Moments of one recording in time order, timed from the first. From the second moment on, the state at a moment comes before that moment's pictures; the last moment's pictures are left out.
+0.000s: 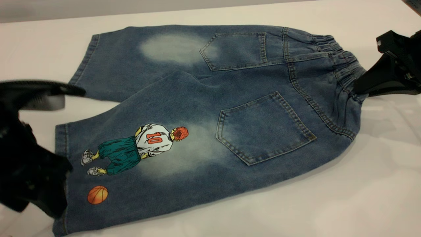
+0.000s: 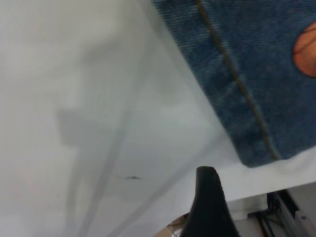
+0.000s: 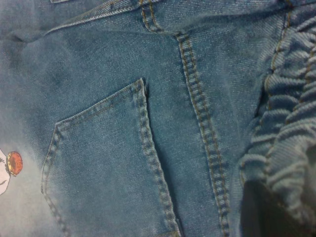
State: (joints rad) left arm -0.34 1.75 -0.53 -0.16 0.51 0.00; right arm -0.21 1.99 -0.72 1.52 0.65 -1.44
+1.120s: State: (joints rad) left arm -0.42 1.89 -0.53 -0.28 0.36 0.17; right arm -0.21 1.99 -0.72 1.52 0.65 -1.45
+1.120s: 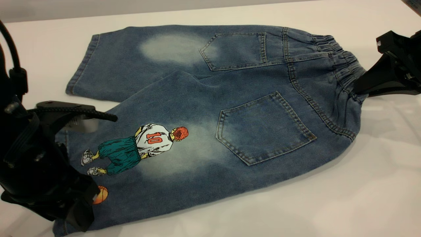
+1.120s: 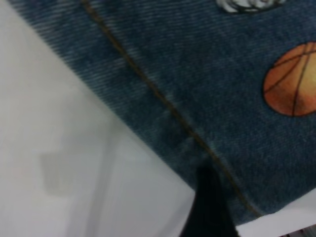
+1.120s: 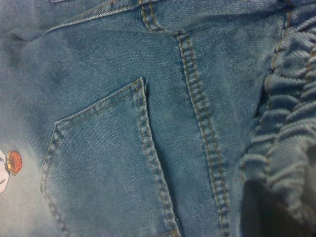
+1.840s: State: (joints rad) left arm -0.42 1.97 -0.54 -0.29 0.35 0.17; right arm -0.21 1.99 -0.72 1.52 0.65 -1.45
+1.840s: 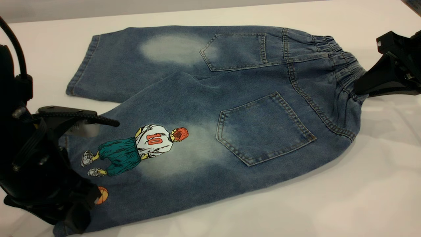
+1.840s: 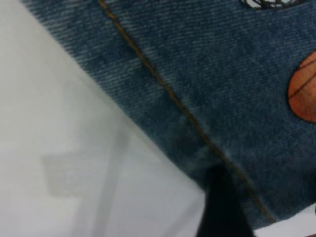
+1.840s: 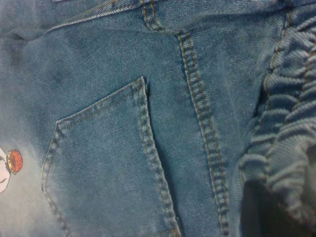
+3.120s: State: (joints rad) left arm -0.42 1.65 -0.73 -0.26 0.69 0.21; right arm -0.21 1.98 -0.73 1.51 0.69 -1.47
